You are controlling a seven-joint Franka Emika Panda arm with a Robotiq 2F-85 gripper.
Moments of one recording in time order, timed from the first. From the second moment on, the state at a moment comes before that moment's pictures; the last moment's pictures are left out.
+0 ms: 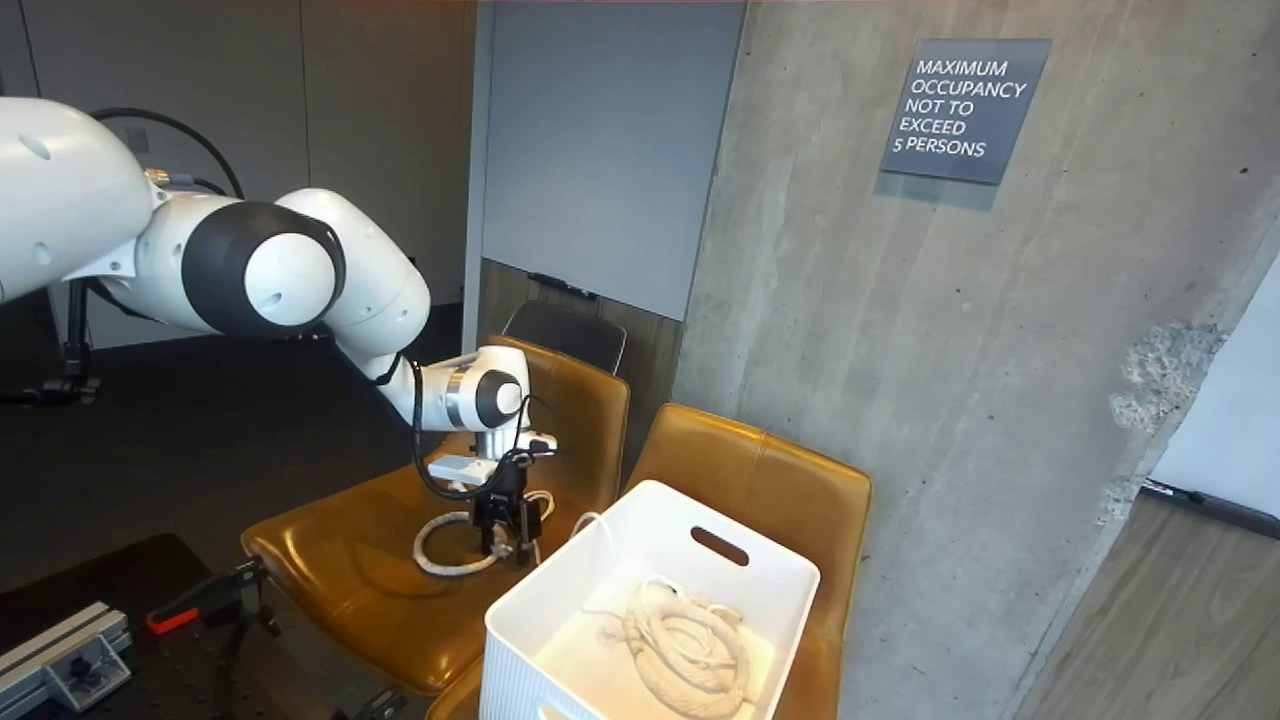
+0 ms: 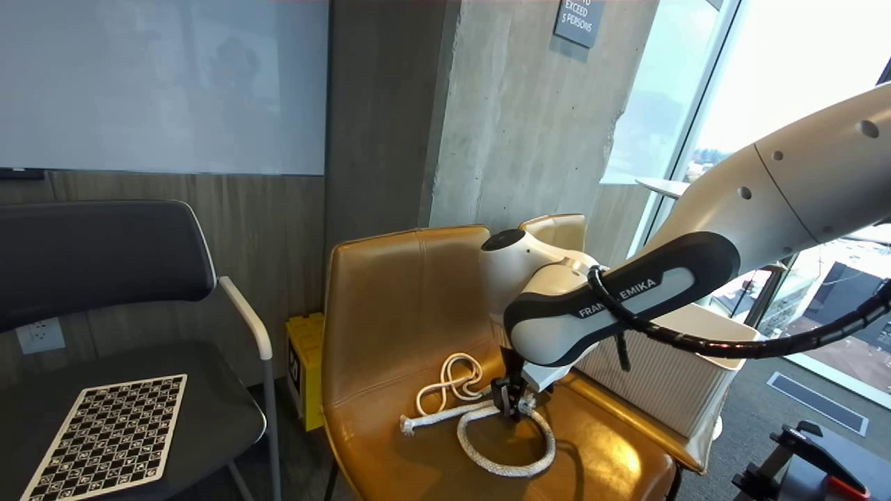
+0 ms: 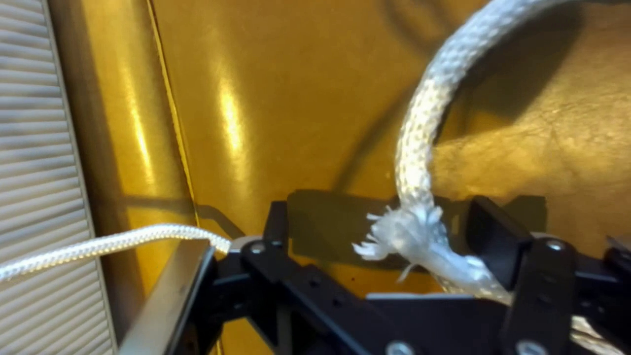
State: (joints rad) arm 0.25 1.24 -0.12 -1.15 -0.23 2.13 0.39
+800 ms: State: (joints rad) arm 0.24 1.33 -0.11 -0.96 -0.21 1.97 0.39
